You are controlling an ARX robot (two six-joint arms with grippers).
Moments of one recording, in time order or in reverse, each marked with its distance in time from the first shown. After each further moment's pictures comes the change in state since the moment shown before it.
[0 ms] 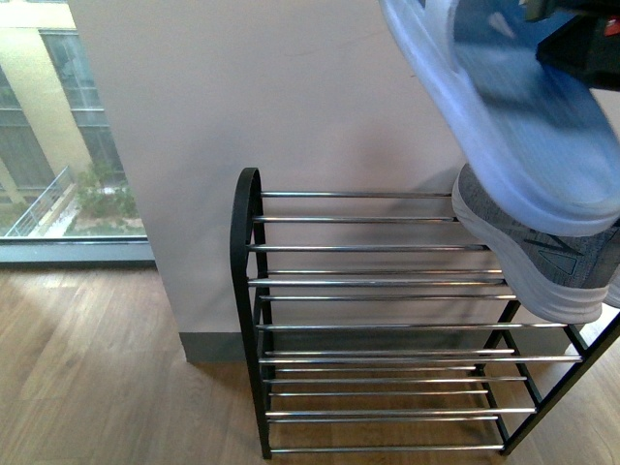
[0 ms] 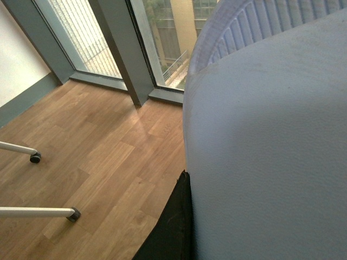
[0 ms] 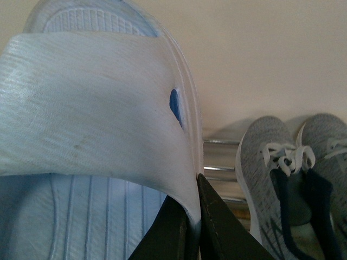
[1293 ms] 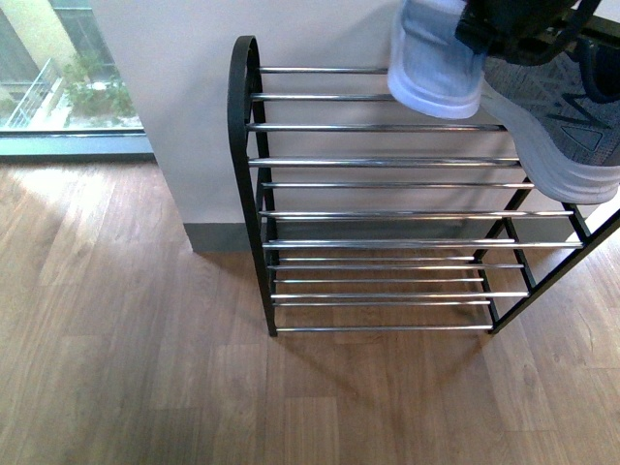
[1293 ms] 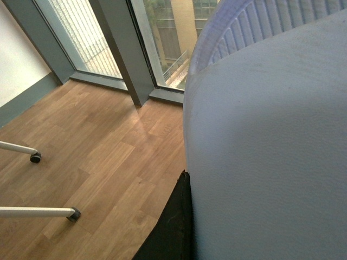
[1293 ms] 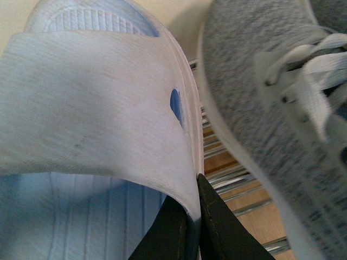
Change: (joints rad) left arm 0.000 0.000 0.000 0.000 0.000 0.000; right arm -0.044 0.720 0.621 -0.376 0.232 0.346
